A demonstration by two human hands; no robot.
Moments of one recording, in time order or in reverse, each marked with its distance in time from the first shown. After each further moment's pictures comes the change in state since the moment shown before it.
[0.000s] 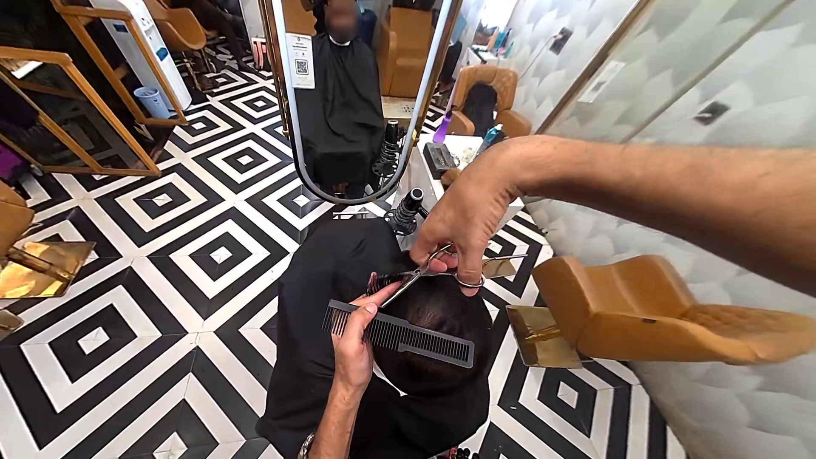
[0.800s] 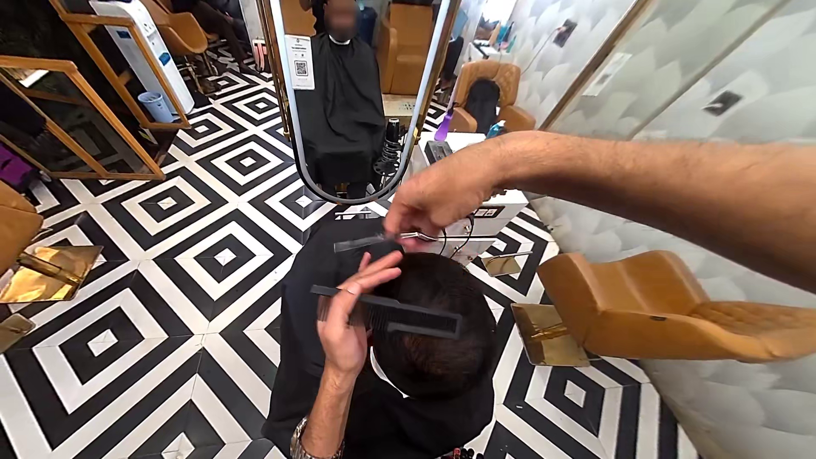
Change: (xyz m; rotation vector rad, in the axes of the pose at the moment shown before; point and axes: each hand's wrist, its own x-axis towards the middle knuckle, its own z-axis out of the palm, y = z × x) left_hand 0.031 0.021 0.002 0.170 -0.196 0.150; right_hand 0.018 0.032 -0.002 0.380 0.387 -0.188
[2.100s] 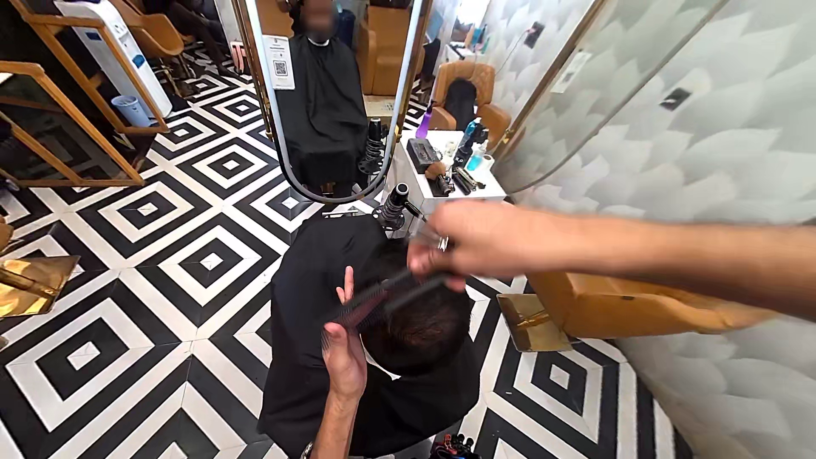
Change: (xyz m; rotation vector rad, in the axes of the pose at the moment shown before) left_hand -0.069 -0.023 0.008 -0.164 0.113 -0.023; right_hand -0.071 -0.051 0.083 0.222 0.383 0.222
